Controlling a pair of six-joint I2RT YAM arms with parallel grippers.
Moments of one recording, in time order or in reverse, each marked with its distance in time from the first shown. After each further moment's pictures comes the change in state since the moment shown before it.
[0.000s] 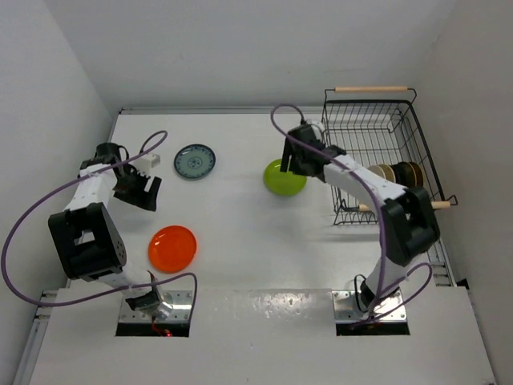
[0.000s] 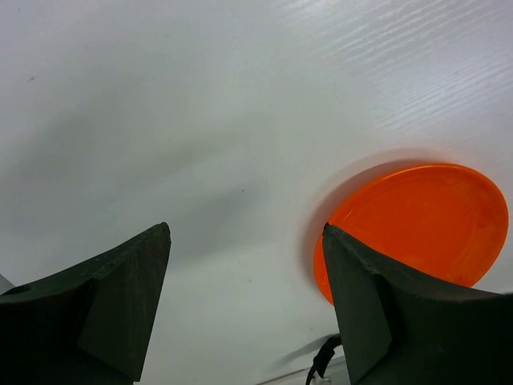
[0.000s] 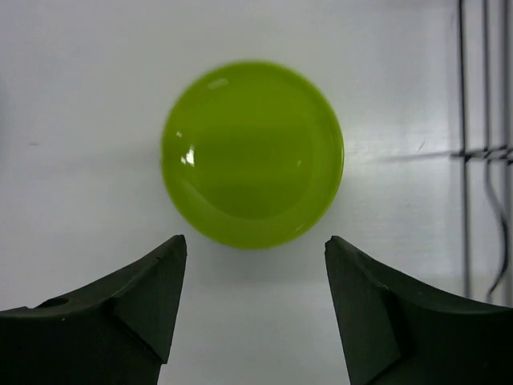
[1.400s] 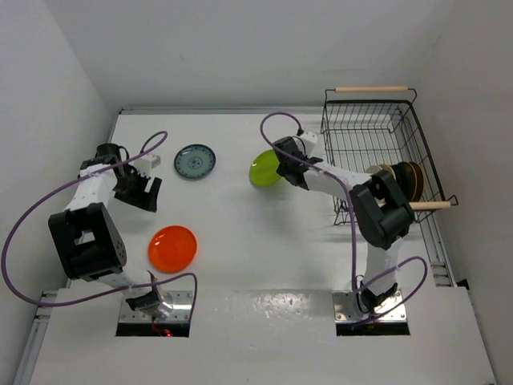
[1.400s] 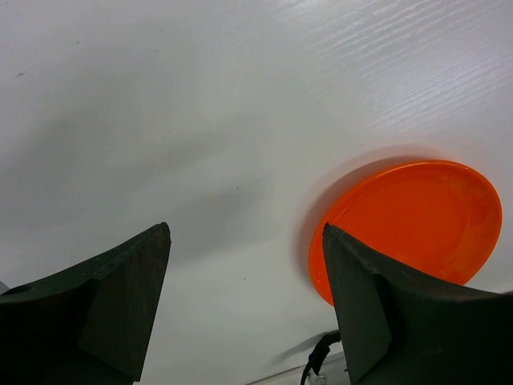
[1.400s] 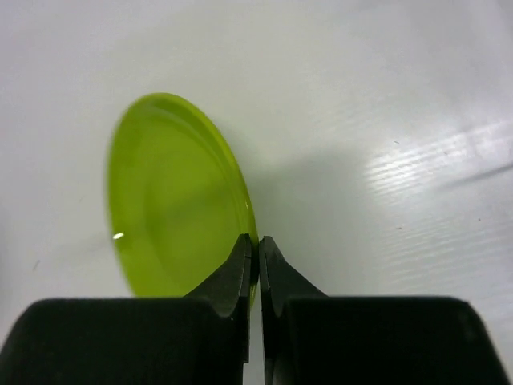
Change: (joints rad) left arm 0.000 0.000 -0.001 -0.011 0.009 -0.010; right arm 0.080 0.299 -0.061 0.254 0.265 0.438
